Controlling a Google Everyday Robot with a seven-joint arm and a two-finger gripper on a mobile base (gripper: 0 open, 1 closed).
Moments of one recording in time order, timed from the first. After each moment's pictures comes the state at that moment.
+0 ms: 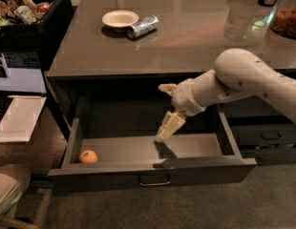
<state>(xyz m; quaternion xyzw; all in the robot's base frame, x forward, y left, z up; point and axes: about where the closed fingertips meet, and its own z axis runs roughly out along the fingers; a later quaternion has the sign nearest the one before) 0.556 -0.049 0.762 -0.64 0.66 0.20 0.34</state>
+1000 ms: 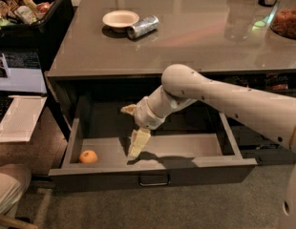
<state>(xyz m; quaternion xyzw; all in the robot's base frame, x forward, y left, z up) 0.542 0.063 0.680 -0.72 0.59 0.26 0.26</state>
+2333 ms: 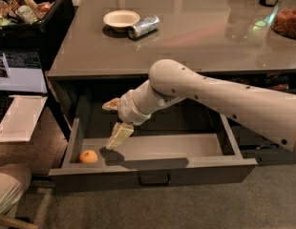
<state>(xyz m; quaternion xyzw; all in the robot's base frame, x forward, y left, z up) 0.537 0.113 0.725 -0.74 0.55 0.23 0.33</state>
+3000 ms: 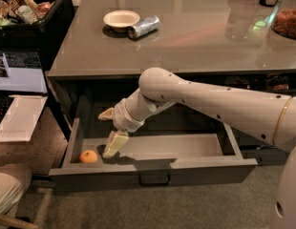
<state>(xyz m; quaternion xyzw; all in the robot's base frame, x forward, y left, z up) 0.530 0.129 0.688 -0.74 0.55 0.25 0.29</state>
